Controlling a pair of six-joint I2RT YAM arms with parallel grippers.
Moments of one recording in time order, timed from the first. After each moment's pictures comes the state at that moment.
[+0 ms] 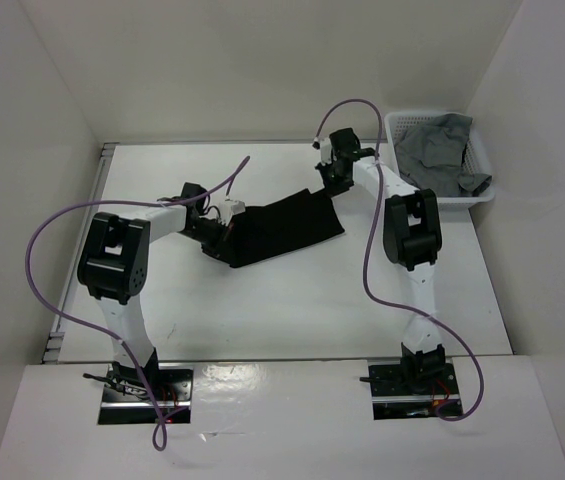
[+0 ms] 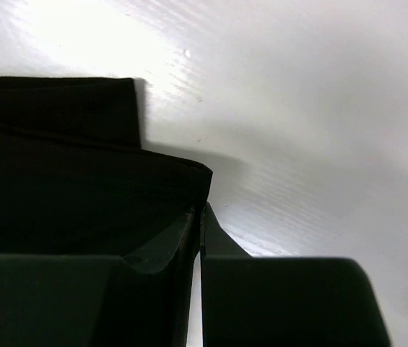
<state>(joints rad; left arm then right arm) -0.18 1.93 1.18 -0.55 0.73 0.31 0.26 2.30 1.92 -0.61 -0.13 -0.16</state>
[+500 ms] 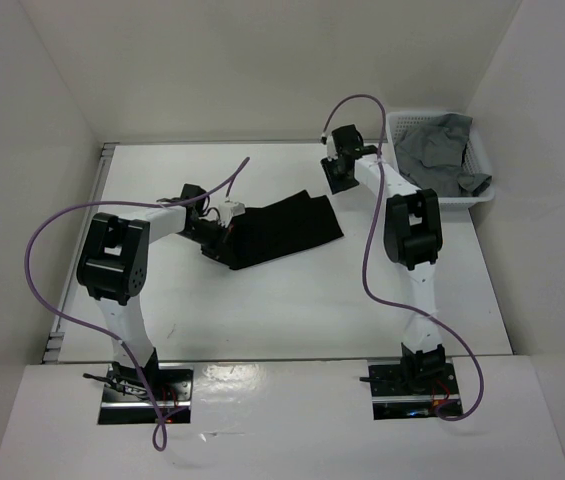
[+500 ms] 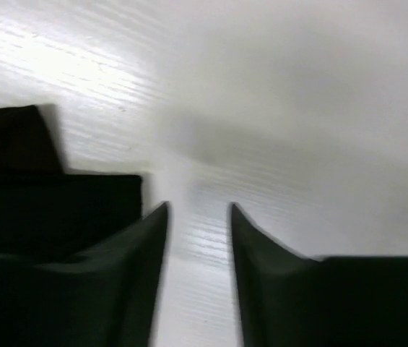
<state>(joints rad) -0.18 1.92 1.17 -0.56 0.73 0.31 0.25 2.32 1.96 -0.61 0.03 -0.13</state>
